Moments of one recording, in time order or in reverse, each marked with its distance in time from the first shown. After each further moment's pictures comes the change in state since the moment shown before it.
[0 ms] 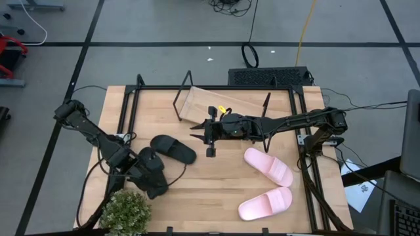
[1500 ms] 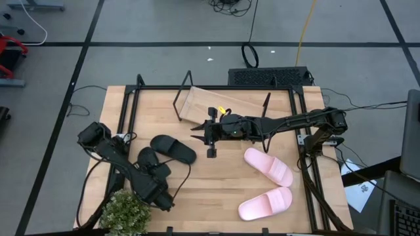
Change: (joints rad) left arm -0.044 0.537 0.374 -0.678 -0.115 -0.034; right arm 0.002 0.000 0.000 -0.030 -0.004 -0.010
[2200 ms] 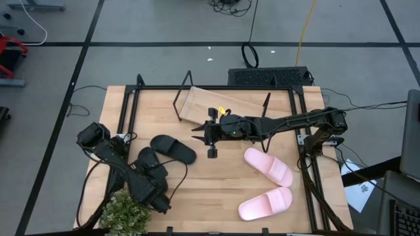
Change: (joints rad) left arm -0.032 0.000 -0.001 -0.048 0.039 -0.017; right arm -0.002 0.000 0.000 -0.037 0.000 -0.002
